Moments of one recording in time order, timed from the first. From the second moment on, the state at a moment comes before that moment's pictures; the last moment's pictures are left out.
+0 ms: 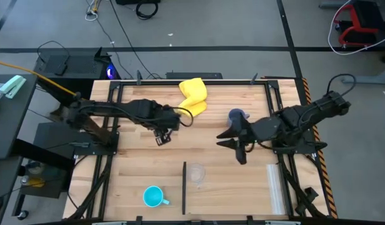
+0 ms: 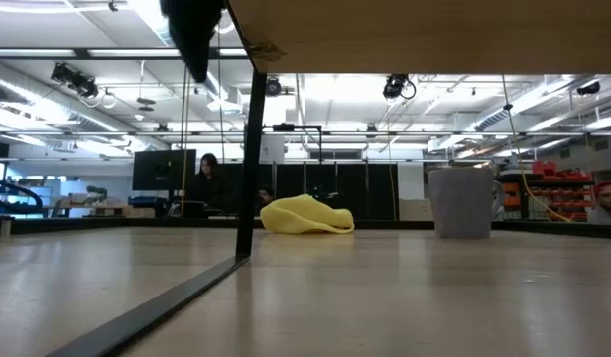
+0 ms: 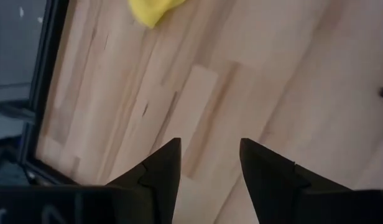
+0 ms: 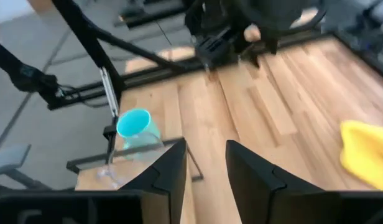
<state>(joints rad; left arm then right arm) -0.05 1.61 1.59 -1.40 -0.32 -0.43 0.41 1.28 1.39 -0.67 0.34 0.47</state>
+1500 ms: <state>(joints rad) 0.15 1.25 0.81 -0.74 -0.19 -0.48 0.41 1.82 1.92 -1.12 0.05 0.55</state>
